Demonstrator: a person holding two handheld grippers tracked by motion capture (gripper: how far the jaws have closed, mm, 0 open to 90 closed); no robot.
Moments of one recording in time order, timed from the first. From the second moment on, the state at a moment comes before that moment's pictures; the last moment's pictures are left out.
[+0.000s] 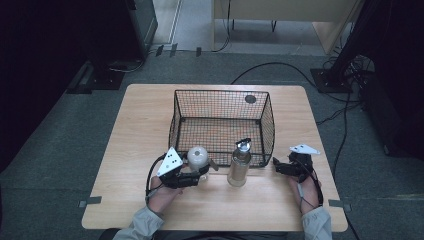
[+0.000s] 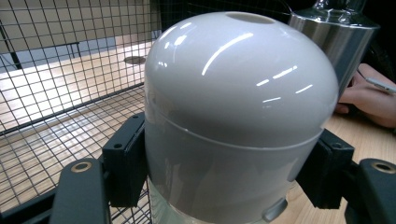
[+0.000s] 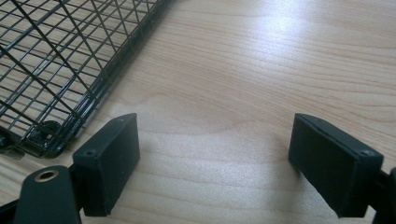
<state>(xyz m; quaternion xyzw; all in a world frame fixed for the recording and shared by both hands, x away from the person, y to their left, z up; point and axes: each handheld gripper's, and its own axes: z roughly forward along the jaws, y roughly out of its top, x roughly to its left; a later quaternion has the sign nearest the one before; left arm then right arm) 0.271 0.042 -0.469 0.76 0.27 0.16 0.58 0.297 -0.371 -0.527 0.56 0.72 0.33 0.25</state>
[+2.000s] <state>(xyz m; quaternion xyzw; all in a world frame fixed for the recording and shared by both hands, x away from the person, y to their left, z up) 0.269 0.058 -0.372 0.64 0.21 0.30 0.68 0.309 -0.370 -0.527 0.56 0.72 0.33 0.25</state>
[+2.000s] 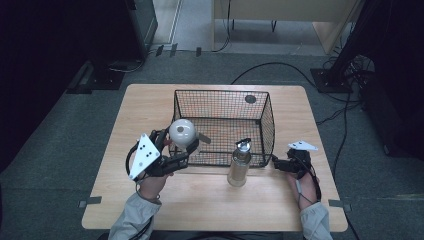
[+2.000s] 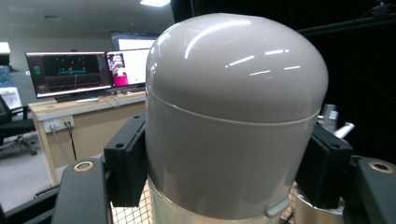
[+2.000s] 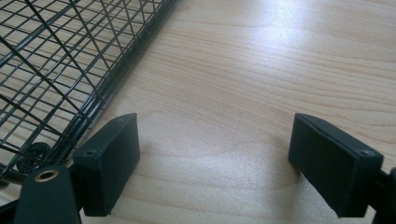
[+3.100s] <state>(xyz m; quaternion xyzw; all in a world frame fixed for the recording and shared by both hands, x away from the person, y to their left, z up) 0.338 0.003 -0.448 0.71 0.36 0.26 0.55 0.307 -0.369 -0.527 0.56 0.72 0.33 0.25</state>
